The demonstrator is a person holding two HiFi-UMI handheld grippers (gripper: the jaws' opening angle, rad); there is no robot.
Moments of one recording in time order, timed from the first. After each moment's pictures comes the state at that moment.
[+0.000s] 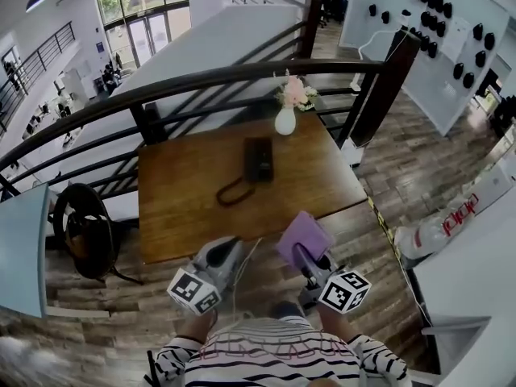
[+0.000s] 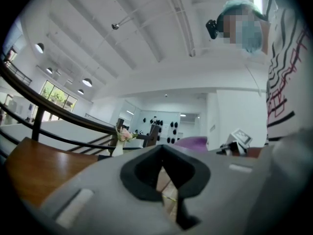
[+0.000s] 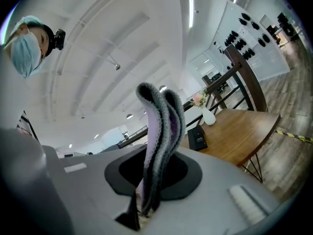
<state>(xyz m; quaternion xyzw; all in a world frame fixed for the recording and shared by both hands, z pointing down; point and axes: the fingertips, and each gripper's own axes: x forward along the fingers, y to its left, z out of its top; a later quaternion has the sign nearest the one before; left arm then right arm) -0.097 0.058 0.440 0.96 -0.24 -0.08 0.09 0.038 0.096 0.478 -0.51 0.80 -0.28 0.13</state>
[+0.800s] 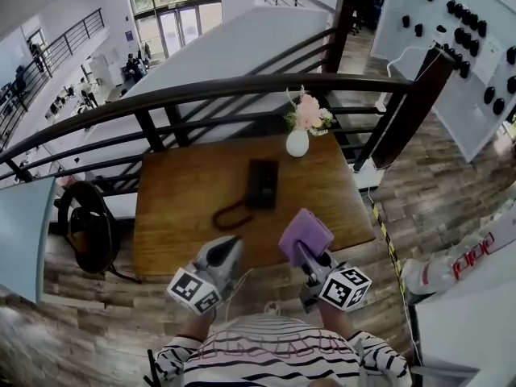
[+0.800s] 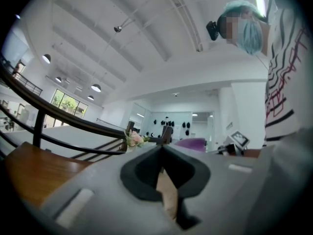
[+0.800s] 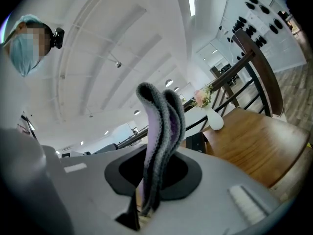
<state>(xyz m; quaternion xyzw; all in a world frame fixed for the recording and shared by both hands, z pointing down) -0.006 -0.077 0.442 0.94 -0.31 -0.08 0.08 0.134 -0.064 0.485 -0.45 0.84 -0.29 0.12</state>
